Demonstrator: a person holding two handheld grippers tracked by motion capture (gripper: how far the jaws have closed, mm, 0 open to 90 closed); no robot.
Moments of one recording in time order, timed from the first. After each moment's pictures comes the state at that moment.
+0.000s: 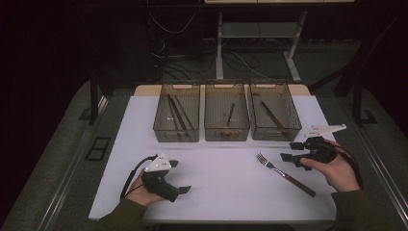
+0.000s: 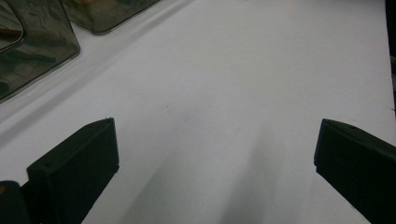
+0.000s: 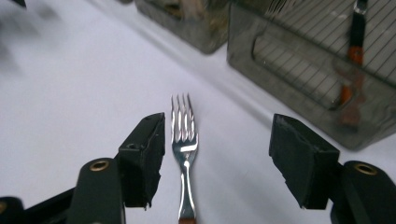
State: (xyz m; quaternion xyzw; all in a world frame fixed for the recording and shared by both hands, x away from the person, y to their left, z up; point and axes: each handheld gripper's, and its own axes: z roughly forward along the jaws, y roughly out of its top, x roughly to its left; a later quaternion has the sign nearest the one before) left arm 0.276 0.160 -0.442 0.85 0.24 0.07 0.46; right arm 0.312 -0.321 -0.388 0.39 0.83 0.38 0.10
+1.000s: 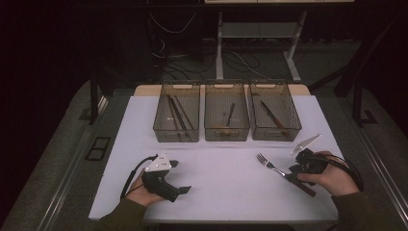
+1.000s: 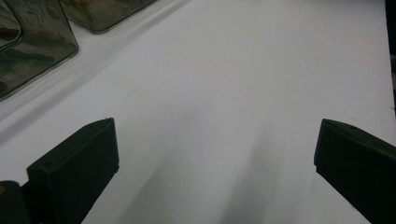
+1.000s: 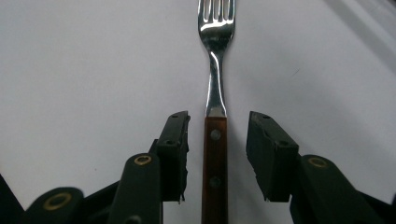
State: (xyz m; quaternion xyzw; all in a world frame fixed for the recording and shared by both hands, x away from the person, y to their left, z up) left arm 0.277 0.160 -0.443 0.85 0.24 0.07 0.46; right arm 0.300 -0.305 -0.411 0.36 0.91 0.20 0.03
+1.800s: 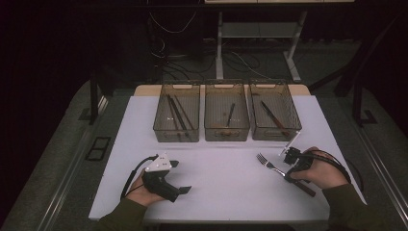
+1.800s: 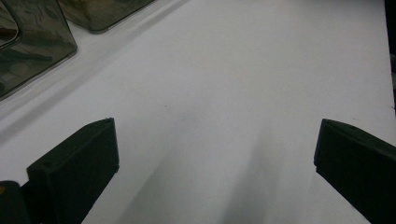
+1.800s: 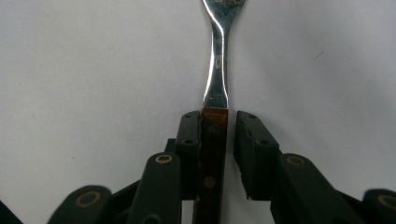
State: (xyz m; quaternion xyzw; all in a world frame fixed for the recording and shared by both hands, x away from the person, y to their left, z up) left arm 0.277 0.159 -0.443 0.85 0.24 0.06 0.46; right arm 0.317 -0.279 -0.419 0.34 0.94 0.07 0.01
